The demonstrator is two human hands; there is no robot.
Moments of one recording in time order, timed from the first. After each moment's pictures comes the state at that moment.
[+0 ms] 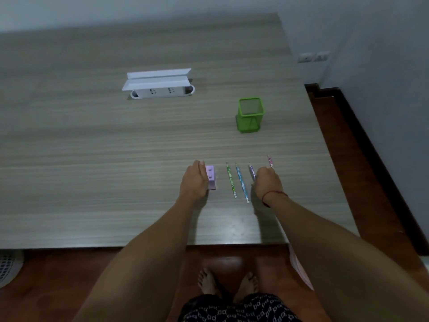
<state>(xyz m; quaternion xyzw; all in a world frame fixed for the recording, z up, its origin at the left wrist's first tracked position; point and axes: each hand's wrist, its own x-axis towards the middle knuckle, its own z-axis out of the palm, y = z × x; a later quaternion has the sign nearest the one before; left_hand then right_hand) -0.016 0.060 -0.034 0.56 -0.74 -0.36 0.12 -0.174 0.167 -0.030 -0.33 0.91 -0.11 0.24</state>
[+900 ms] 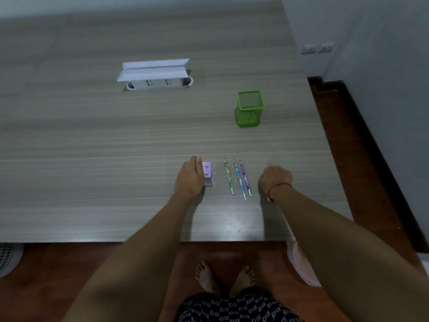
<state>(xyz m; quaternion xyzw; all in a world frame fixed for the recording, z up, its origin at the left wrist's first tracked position) -0.015 0.056 -0.043 0.55 -0.76 -0.34 0.09 -0.203 0.170 -0.045 -0.37 0.90 0.07 0.20</state>
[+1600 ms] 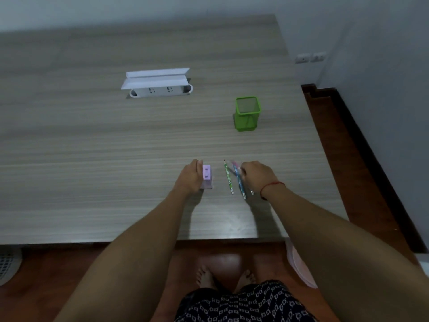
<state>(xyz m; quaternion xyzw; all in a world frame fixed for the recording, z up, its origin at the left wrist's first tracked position) -0.007 0.055 -0.027 0.53 -0.74 -0.40 0.06 -0.173 0.161 -0.011 -0.51 0.83 -0.03 0.21</state>
